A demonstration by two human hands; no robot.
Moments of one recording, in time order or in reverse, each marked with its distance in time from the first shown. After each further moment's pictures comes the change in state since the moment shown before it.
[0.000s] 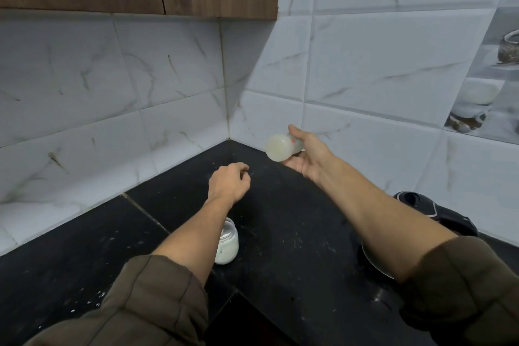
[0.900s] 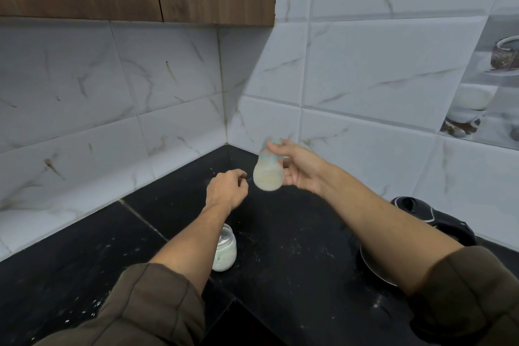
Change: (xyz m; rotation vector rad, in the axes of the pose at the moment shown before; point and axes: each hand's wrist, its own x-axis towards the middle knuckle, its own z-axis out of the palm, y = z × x) left_hand 0.002 -0.003 0.003 0.004 -0.020 0.008; right_hand -0.009 0.004 0.003 -0.283 -0.242 -0.018
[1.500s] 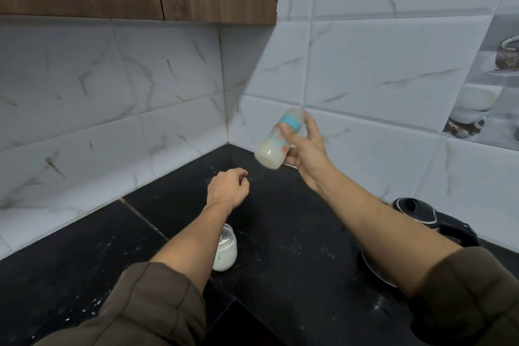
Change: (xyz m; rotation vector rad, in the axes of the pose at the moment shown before) left_hand 0.004 -0.001 0.001 -0.013 0.004 0.002; right_hand 0.005 -0.001 0.000 0.199 0.157 -0.351
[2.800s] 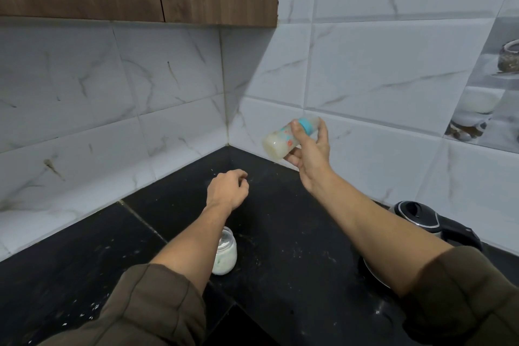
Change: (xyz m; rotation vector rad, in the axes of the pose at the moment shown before) left_hand 0.006 -0.002 0.001 0.002 0.012 -0.008; right_hand 0.012 0.007 0.001 0.121 0.166 -0.008
